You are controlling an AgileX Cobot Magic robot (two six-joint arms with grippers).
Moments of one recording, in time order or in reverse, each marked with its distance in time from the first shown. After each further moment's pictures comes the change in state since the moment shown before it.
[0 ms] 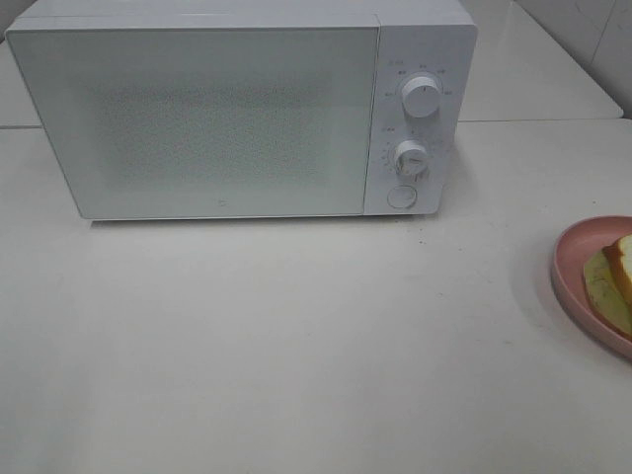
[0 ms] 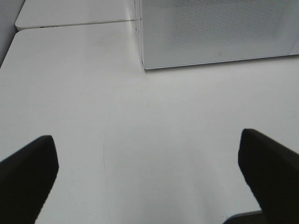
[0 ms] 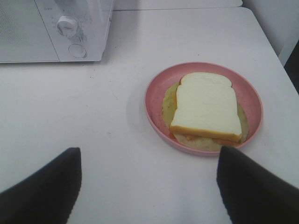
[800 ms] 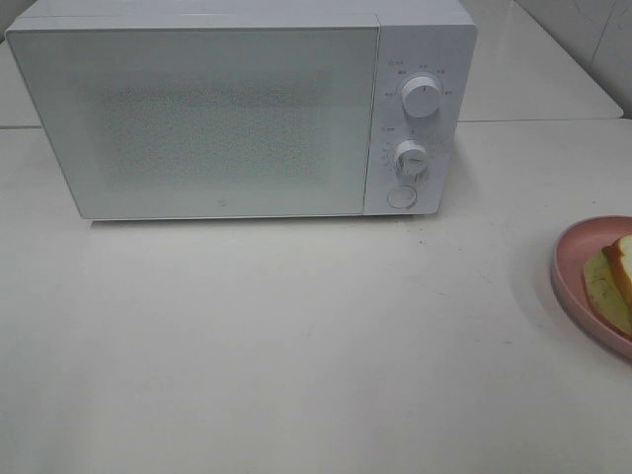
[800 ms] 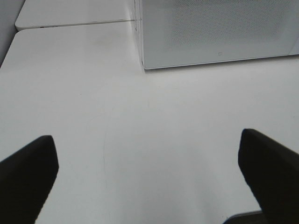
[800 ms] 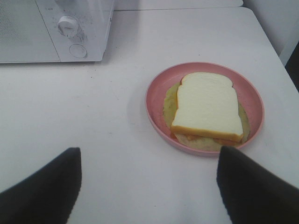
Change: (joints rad) left arm 0.000 0.000 0.000 0.000 0.000 0.000; right arm 0.000 0.000 0.000 0.005 0.000 0.000
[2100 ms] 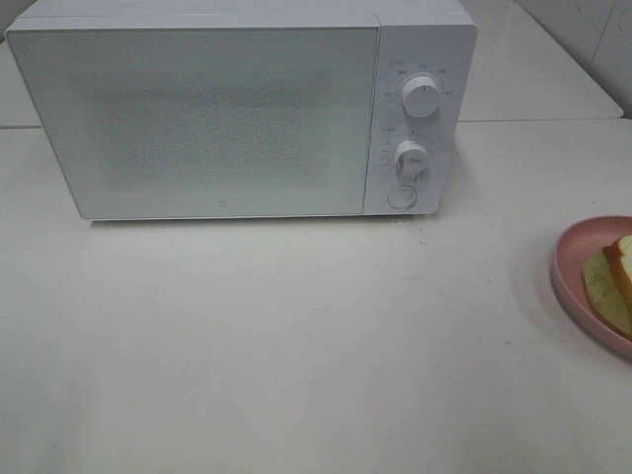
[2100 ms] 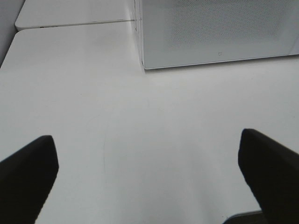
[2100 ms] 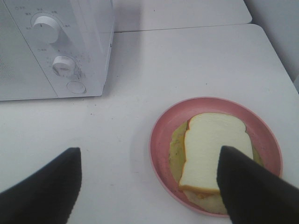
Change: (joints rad) left arm 0.000 0.000 0.000 0.000 0.000 0.000; right arm 0.000 0.452 -0.037 0.025 -0.390 0.000
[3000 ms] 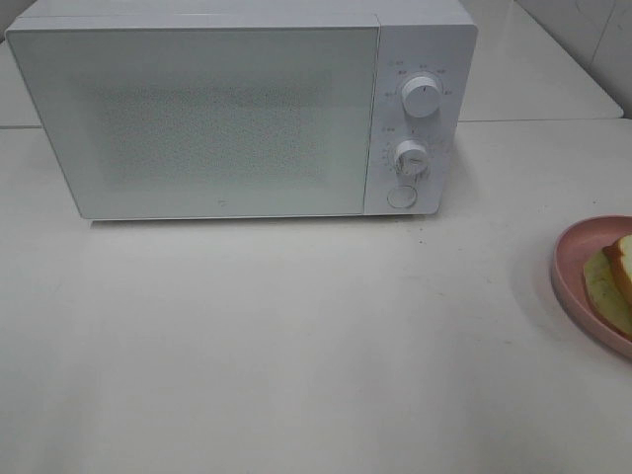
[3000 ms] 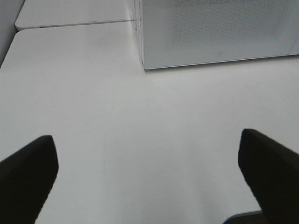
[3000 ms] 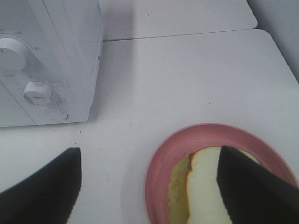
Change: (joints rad) left arm 0.000 0.000 0.000 0.000 0.000 0.000; right arm 0.000 0.376 0.000 0.001 -0.366 0.000
